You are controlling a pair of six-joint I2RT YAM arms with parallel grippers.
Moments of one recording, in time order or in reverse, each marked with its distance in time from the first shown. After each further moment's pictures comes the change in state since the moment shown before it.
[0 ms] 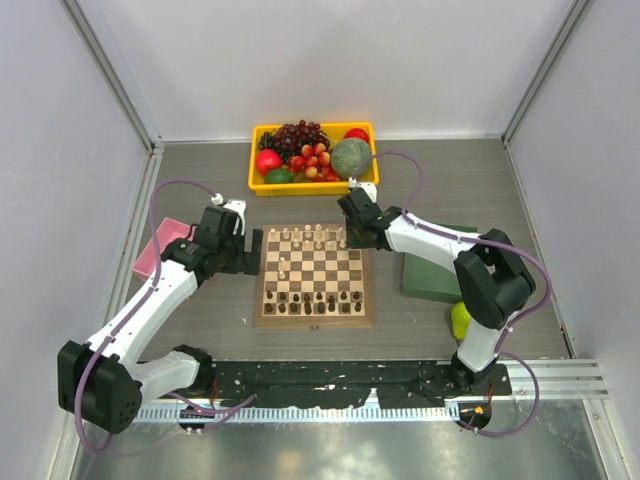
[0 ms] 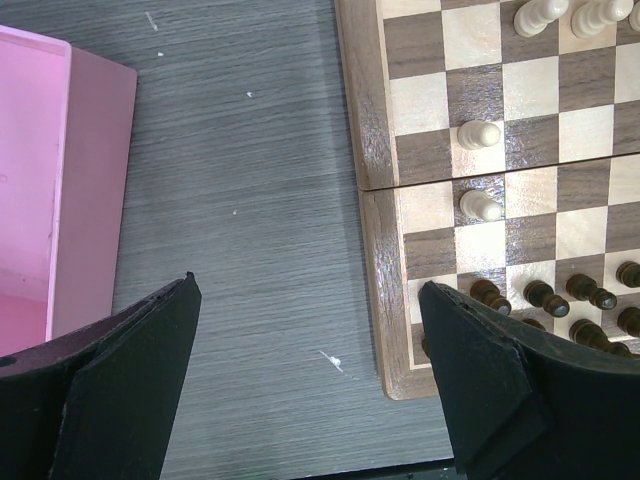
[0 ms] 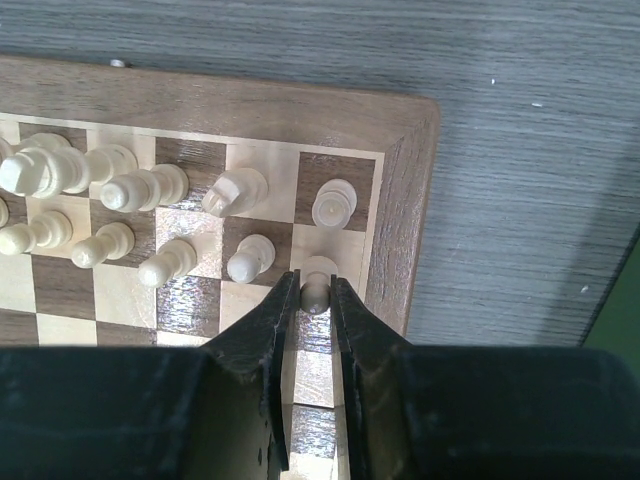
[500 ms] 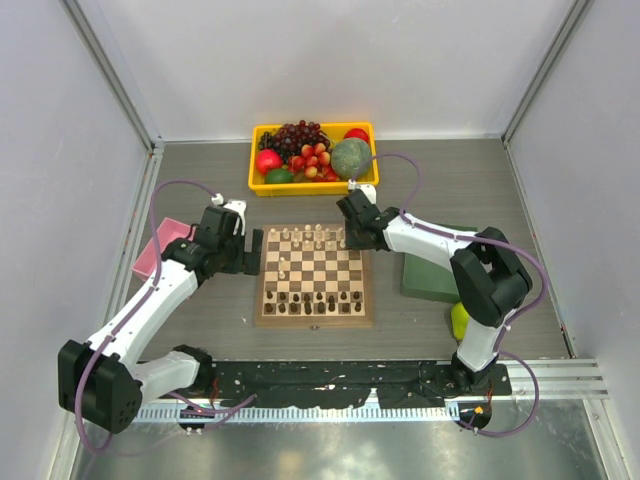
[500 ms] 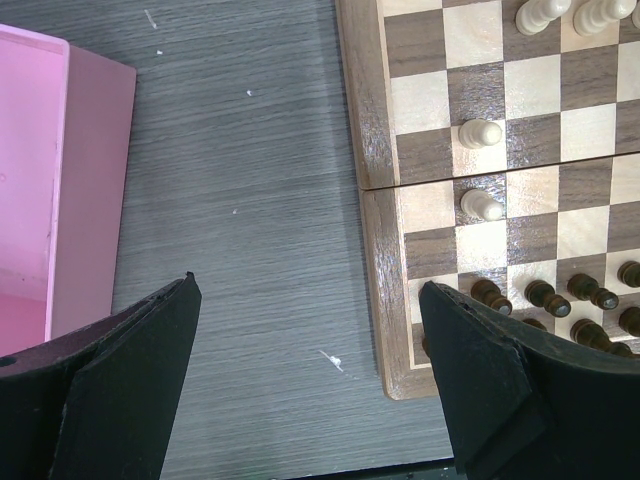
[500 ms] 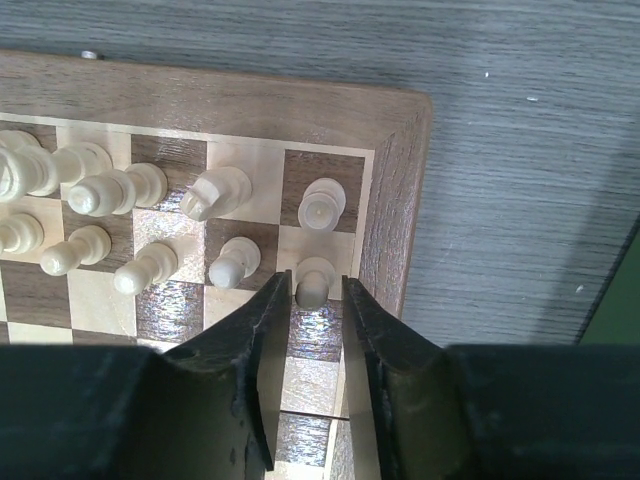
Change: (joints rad) left arm 0.000 0.004 0.000 -0.001 0.000 0.000; right arm 0.000 0.024 0.000 -0.003 0.014 -0.004
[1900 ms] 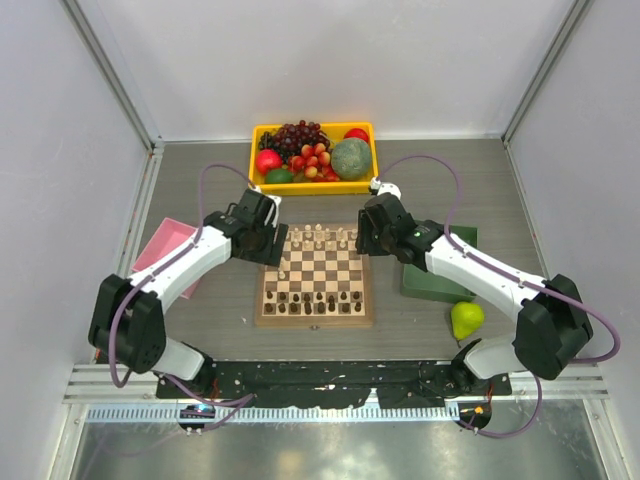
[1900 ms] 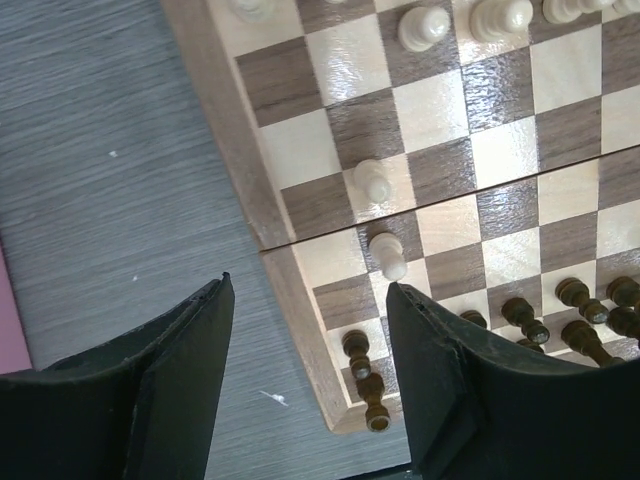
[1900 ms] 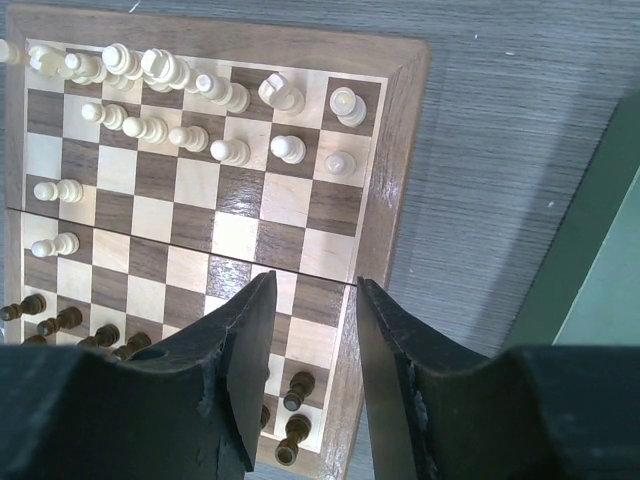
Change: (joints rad) left arm -0.100 0.315 0.169 0.015 0.079 -0.002; right arm 0.005 -0.386 -0.169 -0.042 -0.091 0.016
